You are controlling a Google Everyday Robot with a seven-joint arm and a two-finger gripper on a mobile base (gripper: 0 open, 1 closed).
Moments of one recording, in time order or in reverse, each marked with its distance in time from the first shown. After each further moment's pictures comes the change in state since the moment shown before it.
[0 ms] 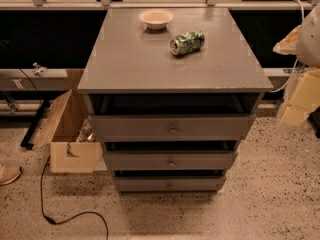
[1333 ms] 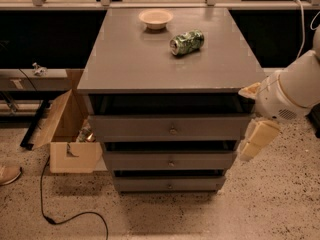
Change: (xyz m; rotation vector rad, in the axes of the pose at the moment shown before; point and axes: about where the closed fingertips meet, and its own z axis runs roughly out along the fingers) arm 0.001 0.007 0.140 -0.062 -0.182 -0.023
